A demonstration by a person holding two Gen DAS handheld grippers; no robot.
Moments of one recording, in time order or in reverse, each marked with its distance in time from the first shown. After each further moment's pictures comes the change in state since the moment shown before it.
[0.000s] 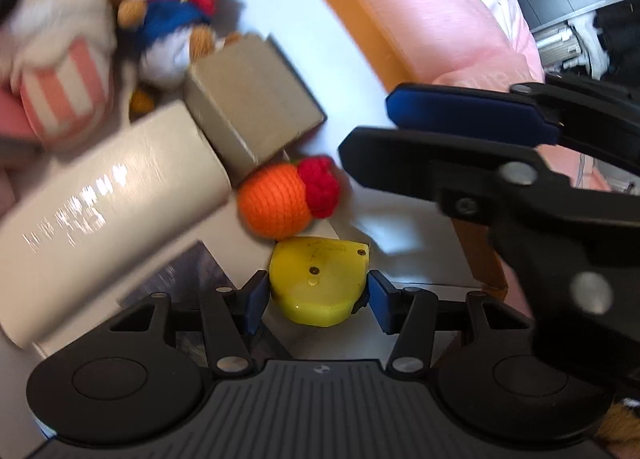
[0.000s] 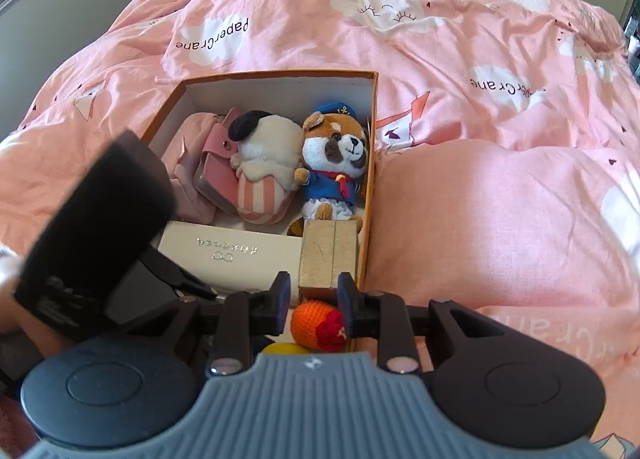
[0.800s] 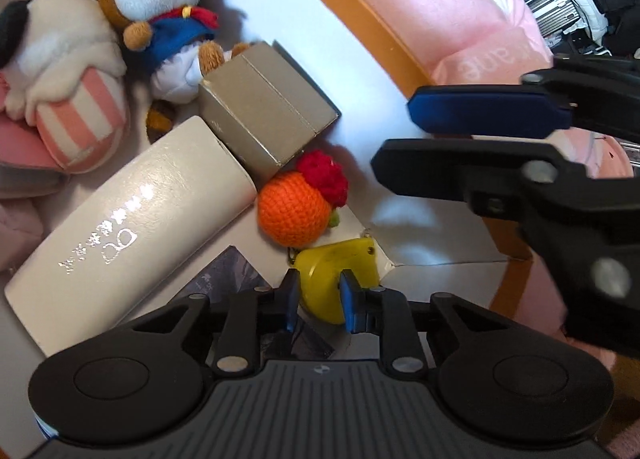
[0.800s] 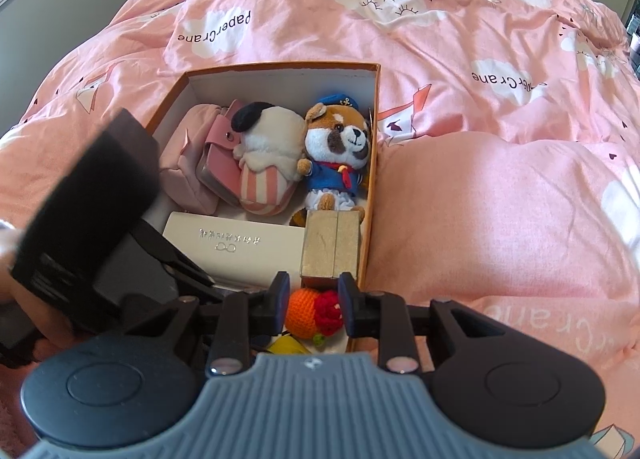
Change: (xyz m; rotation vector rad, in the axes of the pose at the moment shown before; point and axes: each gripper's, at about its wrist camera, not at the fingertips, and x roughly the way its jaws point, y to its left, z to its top) left arm -0.005 0.002 -0.042 0.127 0.001 0.094; right arm -0.003 0.003 -0.002 -0.005 0.020 -0.003
